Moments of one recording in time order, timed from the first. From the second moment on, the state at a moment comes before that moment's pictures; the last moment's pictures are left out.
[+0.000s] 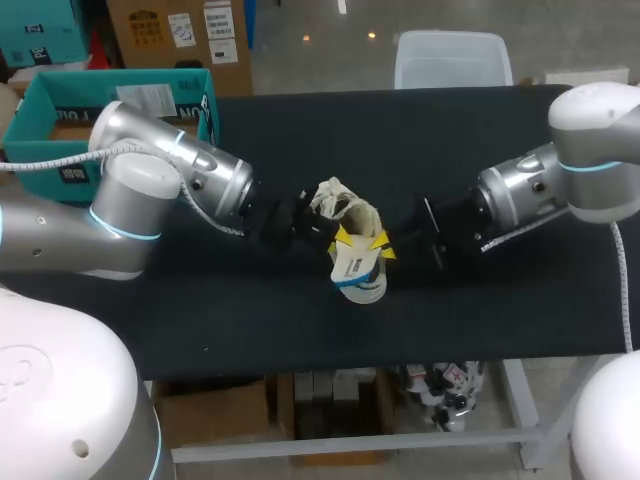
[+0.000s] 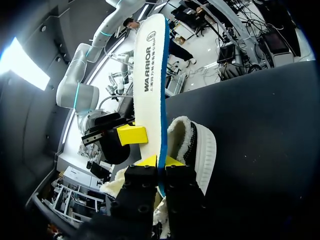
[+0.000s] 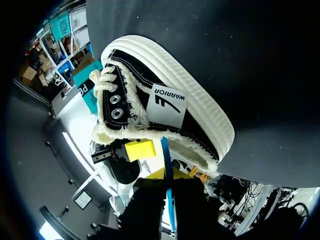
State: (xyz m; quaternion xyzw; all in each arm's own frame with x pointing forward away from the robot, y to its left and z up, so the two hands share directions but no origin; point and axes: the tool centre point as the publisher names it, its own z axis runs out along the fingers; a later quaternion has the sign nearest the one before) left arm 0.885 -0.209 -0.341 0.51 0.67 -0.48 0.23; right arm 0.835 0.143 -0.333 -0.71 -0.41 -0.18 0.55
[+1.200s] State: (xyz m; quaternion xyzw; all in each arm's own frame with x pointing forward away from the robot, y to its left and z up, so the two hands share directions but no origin) left arm 0.886 -0.210 -0.334 0.55 0.66 -0.45 0.21; right arm 0.856 0.152 -0.345 -0.72 -0.44 -0.13 0.52
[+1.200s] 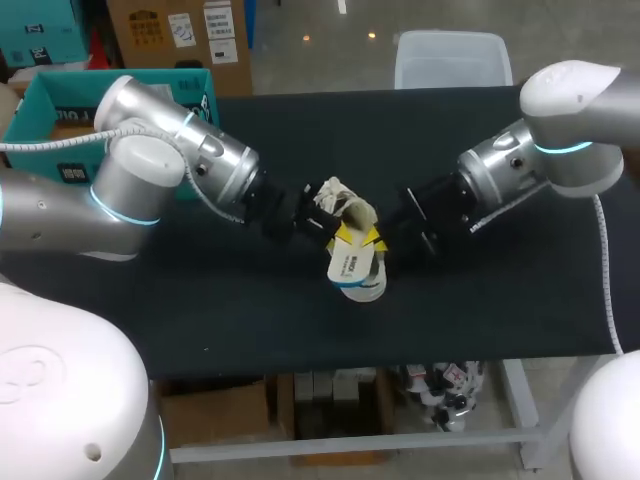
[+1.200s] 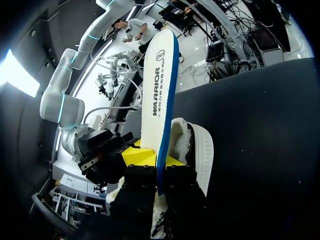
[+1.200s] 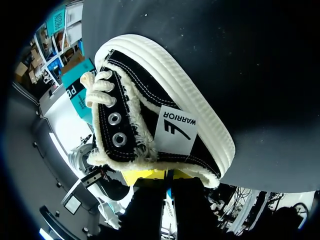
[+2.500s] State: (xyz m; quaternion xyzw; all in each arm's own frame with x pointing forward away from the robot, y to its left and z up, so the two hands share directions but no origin) left arm 0.881 -0.215 -0.340 0.54 0.66 -0.47 0.22; right arm 0.833 0.147 -0.340 -0.71 -0.43 -0.18 0.53
